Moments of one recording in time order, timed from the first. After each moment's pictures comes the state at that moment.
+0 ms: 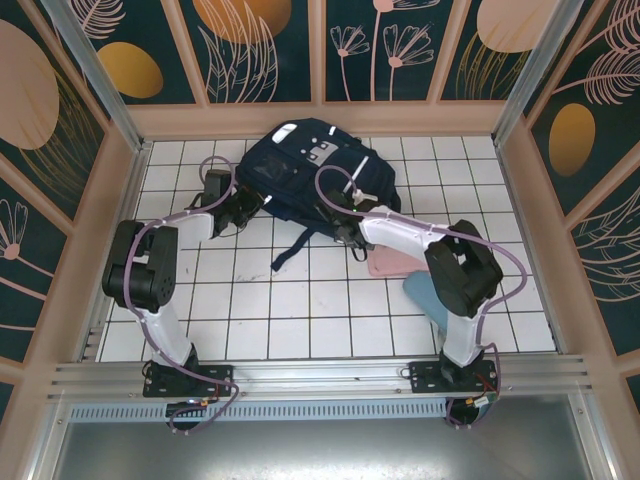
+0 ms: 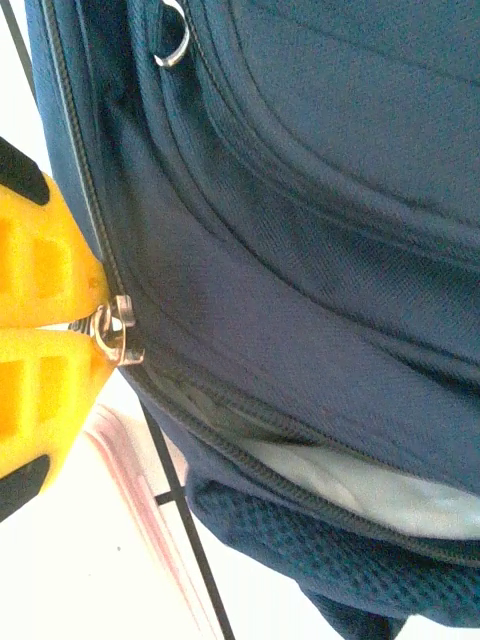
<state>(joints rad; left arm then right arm) -0.18 1.83 1.01 0.11 0.33 -0.96 0.73 1.85 1.29 -0.69 0.45 0.92</state>
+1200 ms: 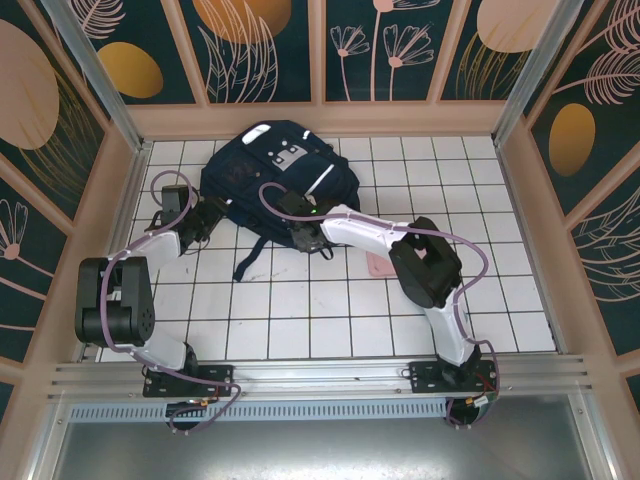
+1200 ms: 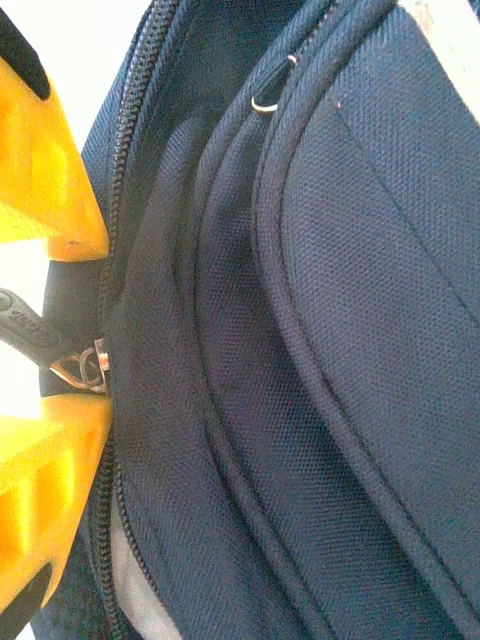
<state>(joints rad) 0.02 1.57 0.80 0.00 0.25 -0.90 0.89 2.09 1.62 -0.76 0.31 0.48</state>
